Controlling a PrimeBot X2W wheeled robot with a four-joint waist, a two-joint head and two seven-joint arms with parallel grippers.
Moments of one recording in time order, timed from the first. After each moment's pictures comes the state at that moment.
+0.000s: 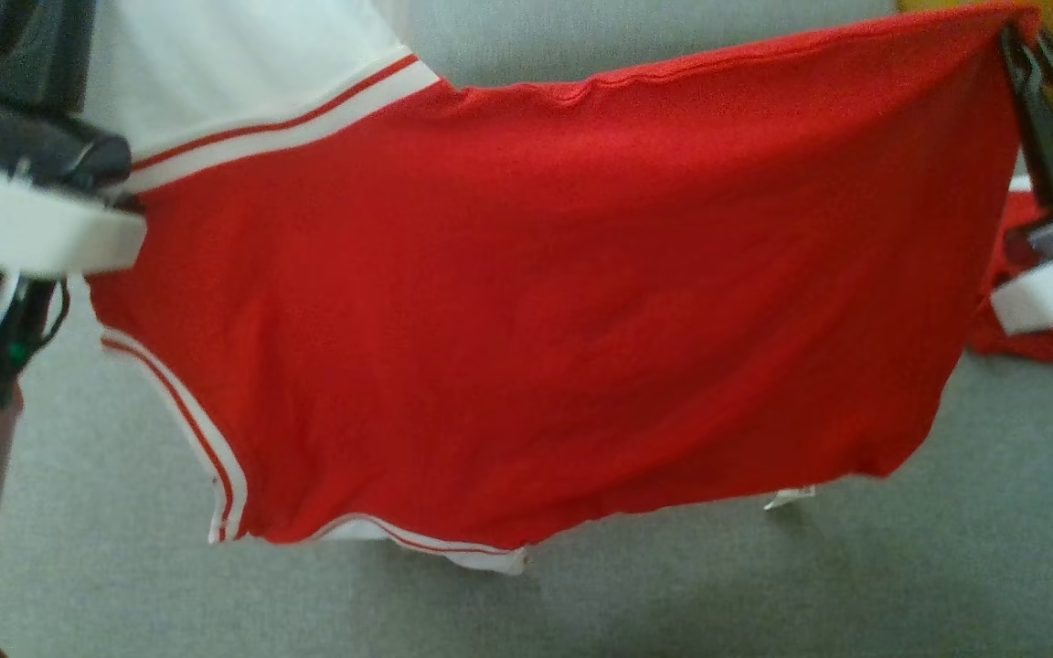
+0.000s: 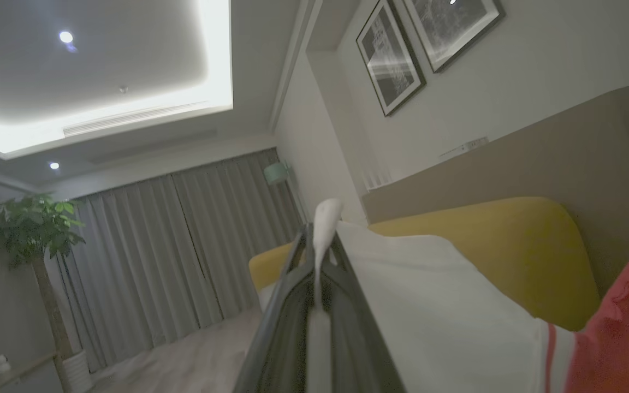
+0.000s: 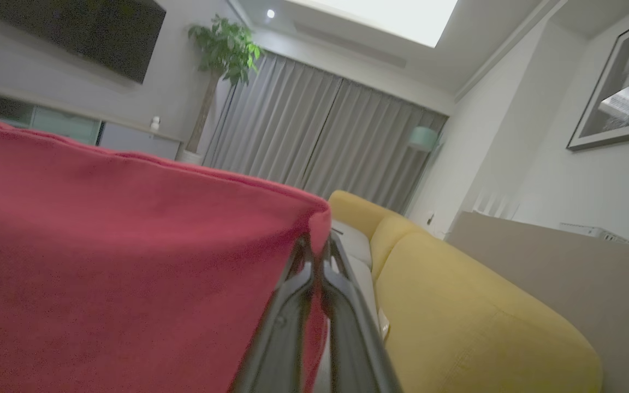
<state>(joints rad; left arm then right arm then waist) -0.61 0.49 -0.24 -0.16 -0.36 -0.09 -0.02 -0.41 -0.46 0.13 -0.13 0.16 0.13 0.12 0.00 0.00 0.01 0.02</state>
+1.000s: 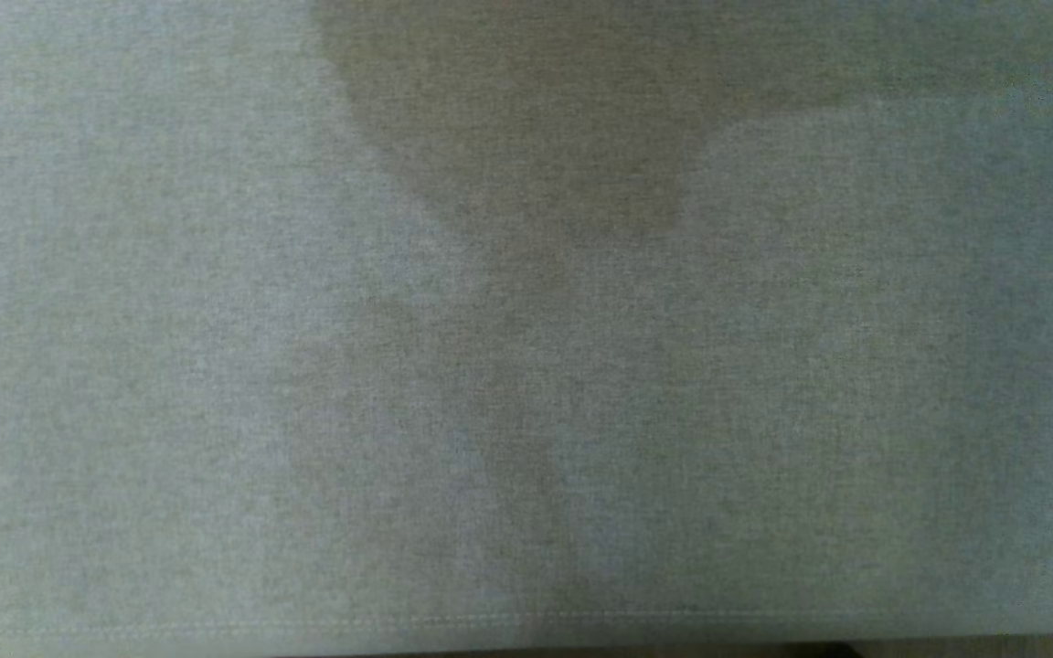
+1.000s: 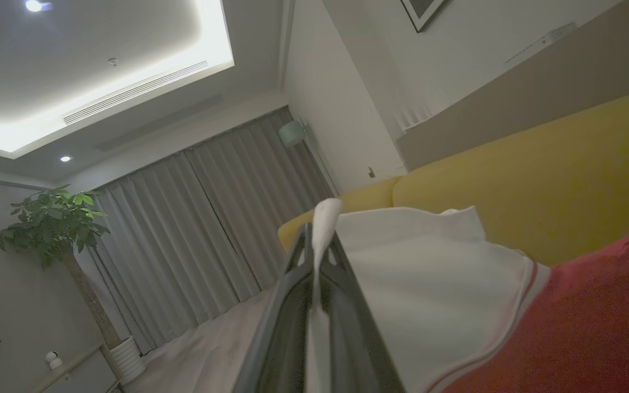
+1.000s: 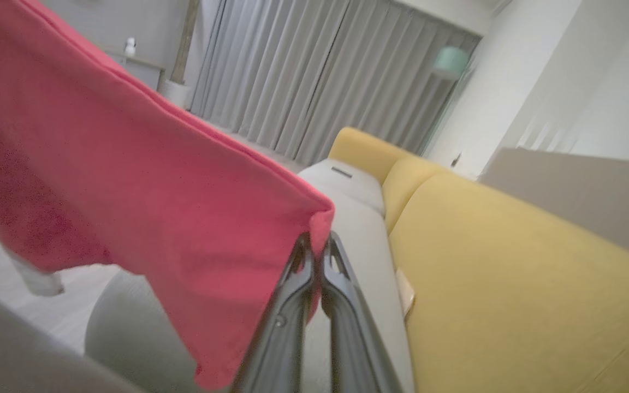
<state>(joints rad) -1.60 0.43 -0.48 0.61 -0.25 -0.13 -0.26 -1.50 -0.40 0.47 0.95 0.15 0.13 -0.25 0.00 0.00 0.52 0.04</state>
